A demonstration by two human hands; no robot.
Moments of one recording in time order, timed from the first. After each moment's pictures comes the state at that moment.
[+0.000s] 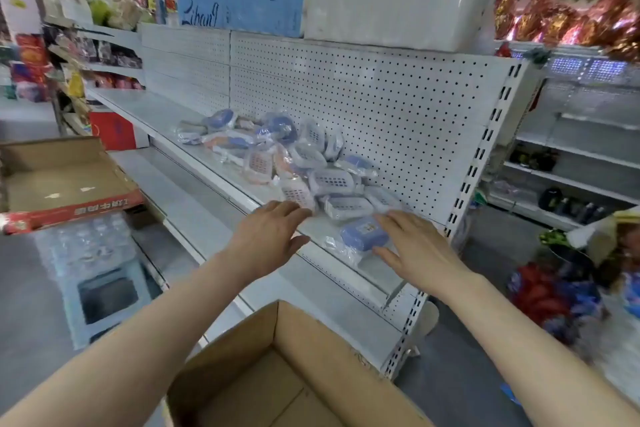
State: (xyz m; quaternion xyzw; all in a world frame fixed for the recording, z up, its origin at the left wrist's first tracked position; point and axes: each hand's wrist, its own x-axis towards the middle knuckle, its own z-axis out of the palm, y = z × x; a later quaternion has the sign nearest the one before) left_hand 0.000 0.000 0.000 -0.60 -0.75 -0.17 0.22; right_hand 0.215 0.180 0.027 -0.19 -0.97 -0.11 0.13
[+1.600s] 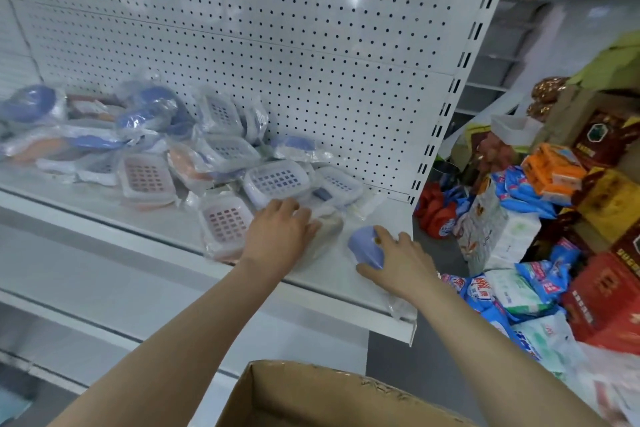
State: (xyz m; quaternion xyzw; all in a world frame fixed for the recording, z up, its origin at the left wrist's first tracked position) left_hand -0.120 0.215 -0.062 -0.69 -0.67 -0.22 0.18; right_hand 0.107 0.261 -0.062 -0.60 -0.80 0.05 0.02
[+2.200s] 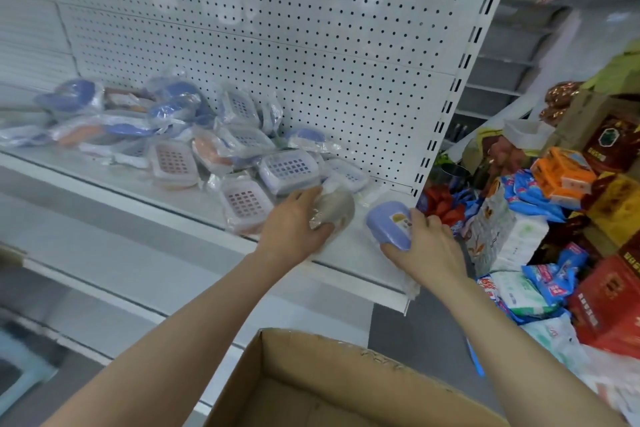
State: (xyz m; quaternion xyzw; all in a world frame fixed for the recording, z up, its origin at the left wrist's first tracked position) left_hand -0.091 0.160 -0.044 -0.64 -0.69 -0.35 0.00; right_hand 0.140 0.219 -0.038 -0.61 -0.78 -0.02 0.14
